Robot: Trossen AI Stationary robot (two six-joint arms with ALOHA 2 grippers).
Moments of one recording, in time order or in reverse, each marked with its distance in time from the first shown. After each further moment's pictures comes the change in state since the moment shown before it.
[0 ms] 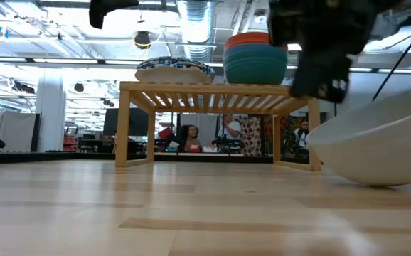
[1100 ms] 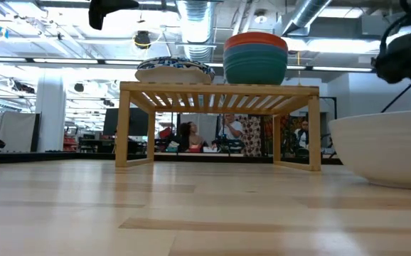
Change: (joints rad) left arm 0.000 0.000 0.000 -0.014 -0.001 0.000; right arm 0.114 -0.515 -0.187 -0.812 0.098 0.659
